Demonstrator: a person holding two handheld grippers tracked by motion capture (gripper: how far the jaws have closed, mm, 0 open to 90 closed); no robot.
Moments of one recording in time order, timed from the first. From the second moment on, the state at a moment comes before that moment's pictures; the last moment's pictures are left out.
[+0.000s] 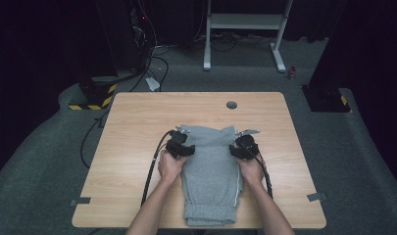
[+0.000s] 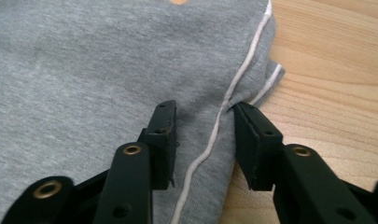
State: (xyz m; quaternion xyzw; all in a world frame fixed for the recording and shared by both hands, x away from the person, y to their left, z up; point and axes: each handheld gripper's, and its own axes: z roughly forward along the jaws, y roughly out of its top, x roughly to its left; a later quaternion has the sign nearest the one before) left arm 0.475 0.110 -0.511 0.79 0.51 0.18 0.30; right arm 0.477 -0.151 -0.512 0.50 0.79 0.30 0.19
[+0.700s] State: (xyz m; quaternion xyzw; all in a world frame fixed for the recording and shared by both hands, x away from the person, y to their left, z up) left arm 0.483 0.109 -0.508 0.79 0.50 0.12 0.32; right arm 0.483 -0.148 -0.508 0.50 0.80 0.30 0.15
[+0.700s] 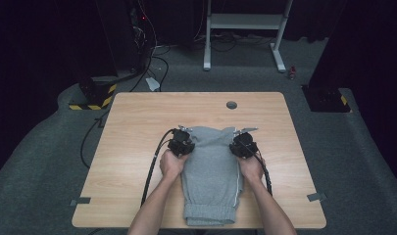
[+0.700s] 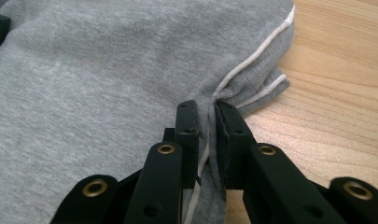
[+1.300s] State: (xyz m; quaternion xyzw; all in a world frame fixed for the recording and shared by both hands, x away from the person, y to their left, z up) left arm 0.480 0.131 -0.488 0.77 0.50 0.08 0.39; right arm 0.477 -0.157 -0.489 0.49 0.79 0.34 0.15
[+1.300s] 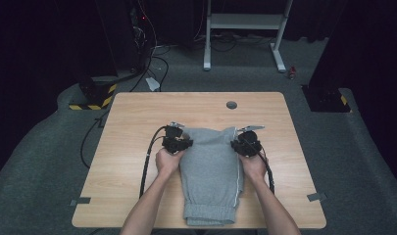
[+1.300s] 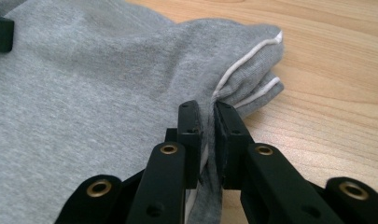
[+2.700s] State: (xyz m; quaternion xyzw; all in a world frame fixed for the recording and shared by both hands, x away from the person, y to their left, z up) left arm 0.490 0.144 -0.401 0.74 0.47 0.10 0.47; right arm 0.491 -0.165 -0.394 0.44 0.76 0.44 0.17
